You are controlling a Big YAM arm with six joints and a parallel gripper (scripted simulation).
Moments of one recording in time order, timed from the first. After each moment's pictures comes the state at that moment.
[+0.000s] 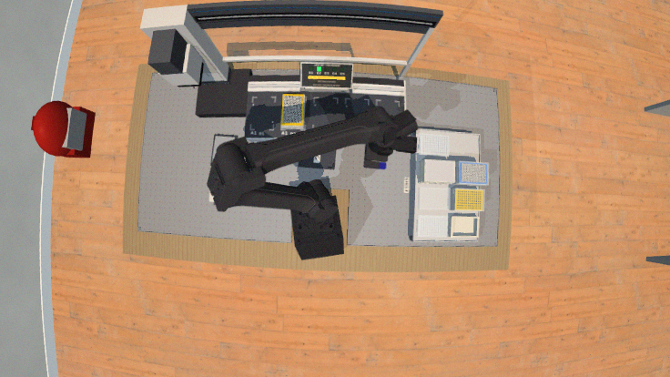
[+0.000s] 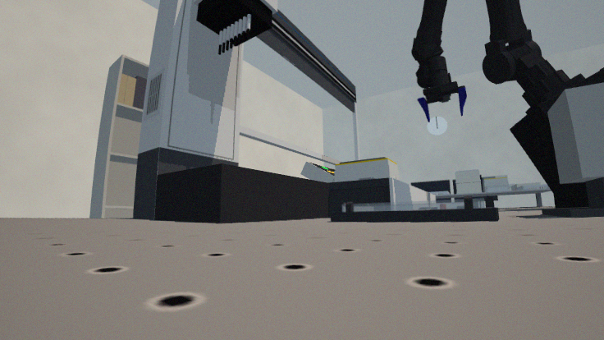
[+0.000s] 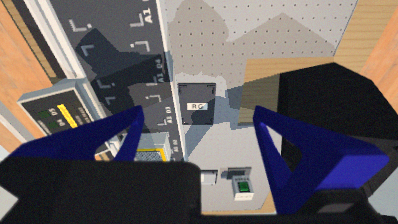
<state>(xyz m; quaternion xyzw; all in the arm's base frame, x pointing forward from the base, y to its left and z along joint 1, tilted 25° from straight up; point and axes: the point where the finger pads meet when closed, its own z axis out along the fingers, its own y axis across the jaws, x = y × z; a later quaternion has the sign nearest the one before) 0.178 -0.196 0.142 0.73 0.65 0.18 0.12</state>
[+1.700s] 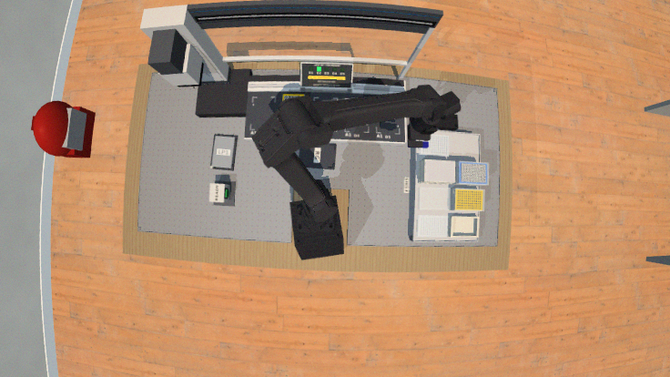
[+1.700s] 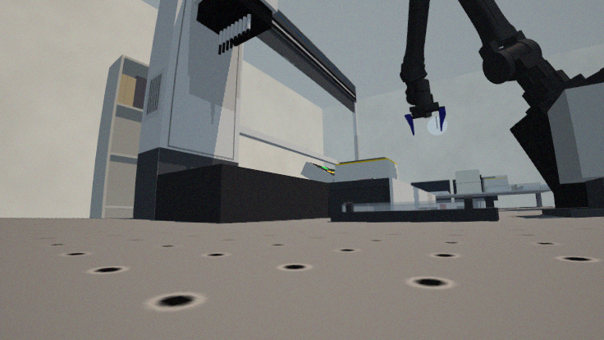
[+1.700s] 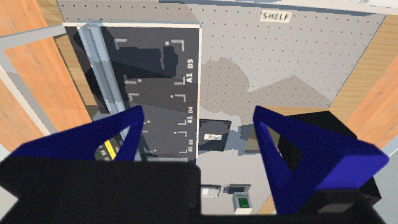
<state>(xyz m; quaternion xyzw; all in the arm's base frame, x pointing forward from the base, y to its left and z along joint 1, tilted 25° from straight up) 0.237 -0.330 0.160 0.70 0.68 0.17 0.13</state>
